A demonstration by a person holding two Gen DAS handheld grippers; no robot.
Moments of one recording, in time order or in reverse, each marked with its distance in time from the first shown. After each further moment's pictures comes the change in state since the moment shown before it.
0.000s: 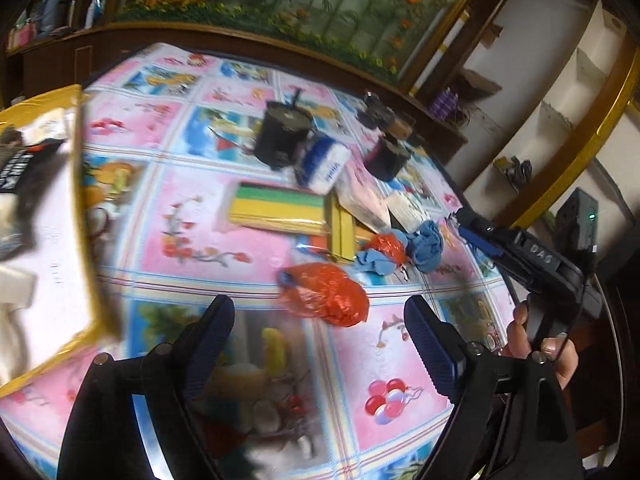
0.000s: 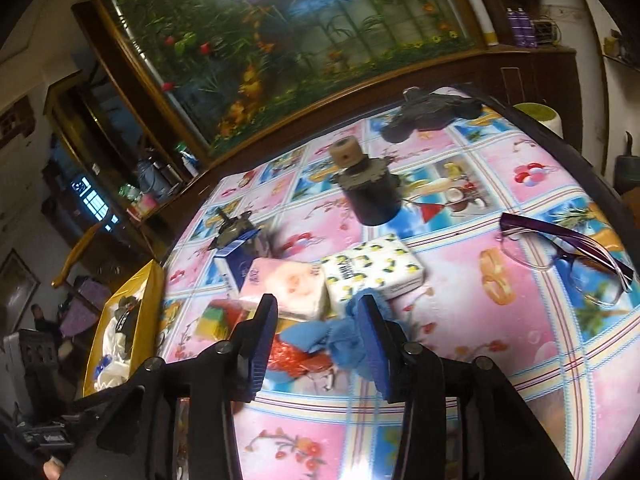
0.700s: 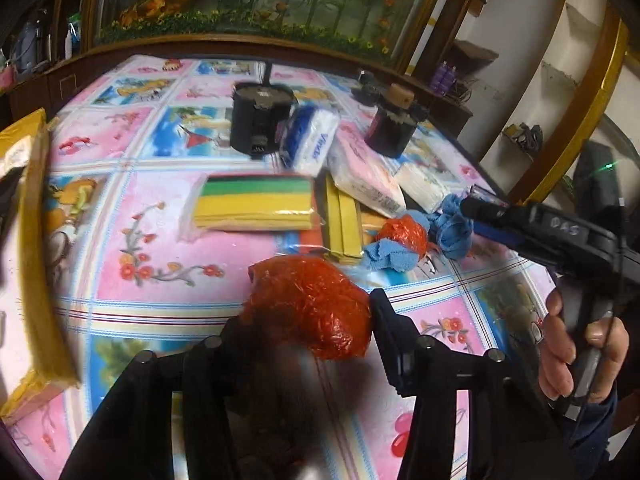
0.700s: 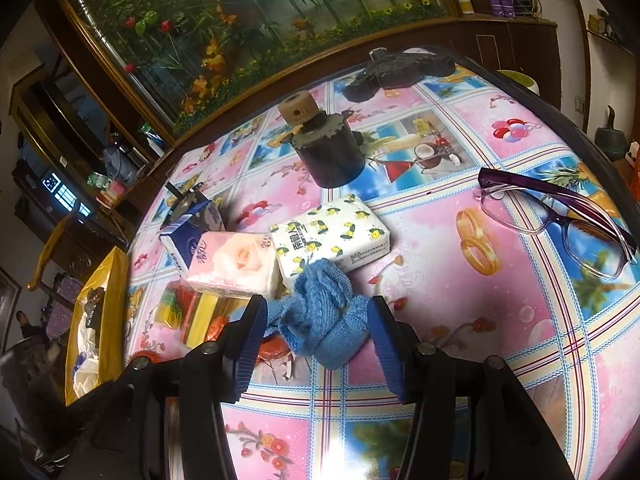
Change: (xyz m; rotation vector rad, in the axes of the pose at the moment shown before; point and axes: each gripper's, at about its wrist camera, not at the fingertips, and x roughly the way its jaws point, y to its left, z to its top) left arm 0.038 -0.010 -0.006 0.132 -0.022 0.077; right arm 0.031 -0.013 -0.008 0.048 0.127 -0.107
